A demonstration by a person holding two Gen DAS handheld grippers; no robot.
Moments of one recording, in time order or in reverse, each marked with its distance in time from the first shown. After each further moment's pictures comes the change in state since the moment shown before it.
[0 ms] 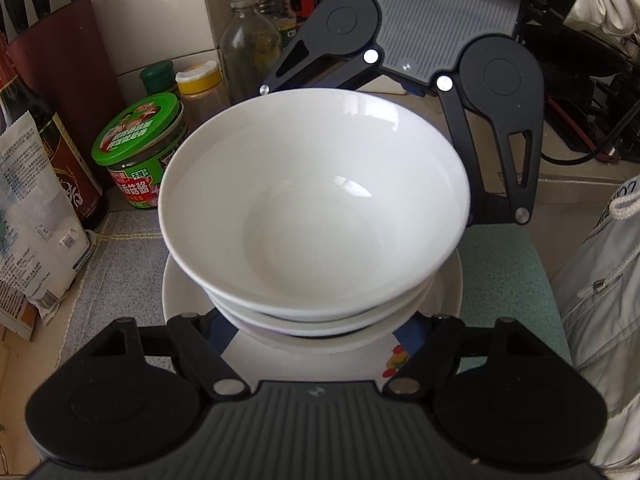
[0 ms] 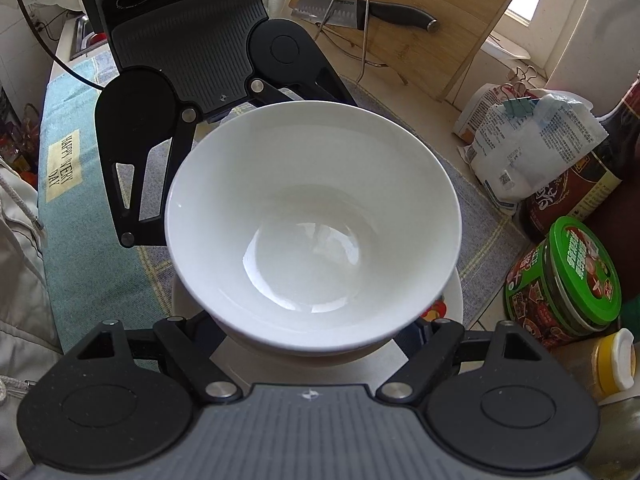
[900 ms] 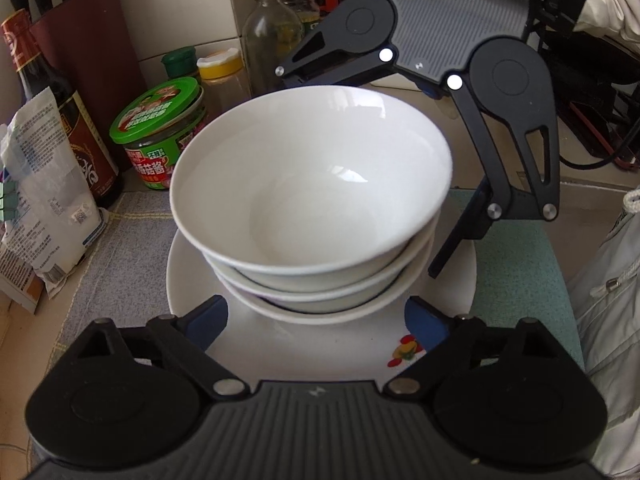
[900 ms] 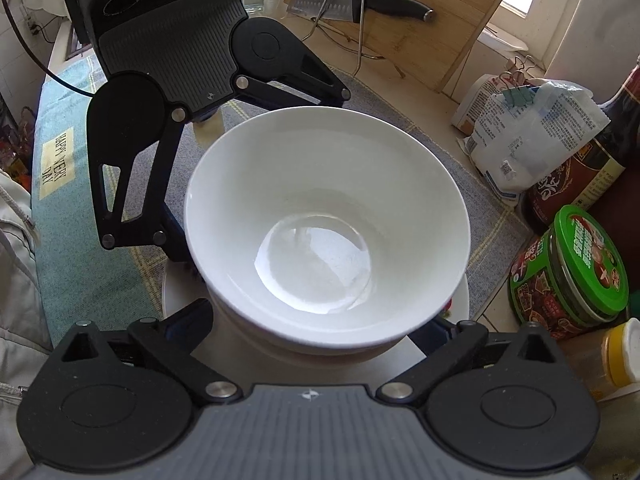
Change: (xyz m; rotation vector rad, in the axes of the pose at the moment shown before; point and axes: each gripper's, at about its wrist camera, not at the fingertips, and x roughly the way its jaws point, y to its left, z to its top) left arm 0.002 -0.005 -0.011 -0.067 -0.005 0.071; right arm 0.009 0.000 -0.006 0.019 -0.001 -0.007
